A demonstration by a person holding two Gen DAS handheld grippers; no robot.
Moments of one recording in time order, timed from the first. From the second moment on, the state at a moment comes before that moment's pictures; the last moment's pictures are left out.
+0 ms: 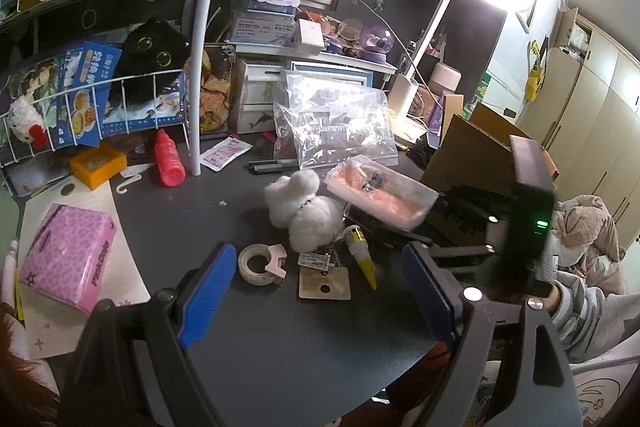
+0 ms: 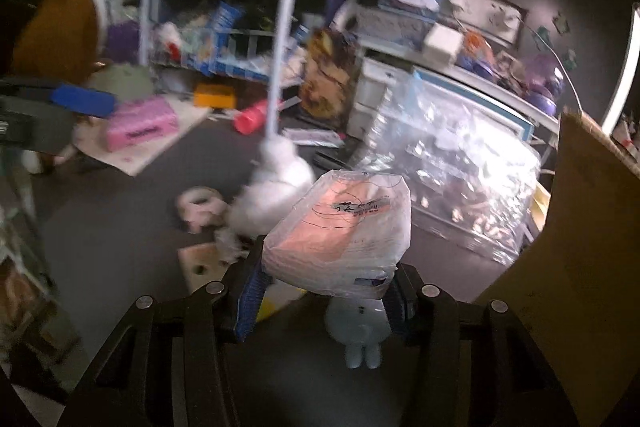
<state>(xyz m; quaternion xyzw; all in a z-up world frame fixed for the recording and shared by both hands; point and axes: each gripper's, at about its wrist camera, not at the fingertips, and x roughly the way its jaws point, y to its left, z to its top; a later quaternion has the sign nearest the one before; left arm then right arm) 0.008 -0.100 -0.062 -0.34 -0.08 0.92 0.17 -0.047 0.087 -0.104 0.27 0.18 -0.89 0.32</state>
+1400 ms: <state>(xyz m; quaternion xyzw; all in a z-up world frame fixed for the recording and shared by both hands) 0.010 -0.116 -0.096 -0.38 -0.10 0.91 0.15 -0.005 0.032 -0.156 0.32 0.25 -0.80 0.44</state>
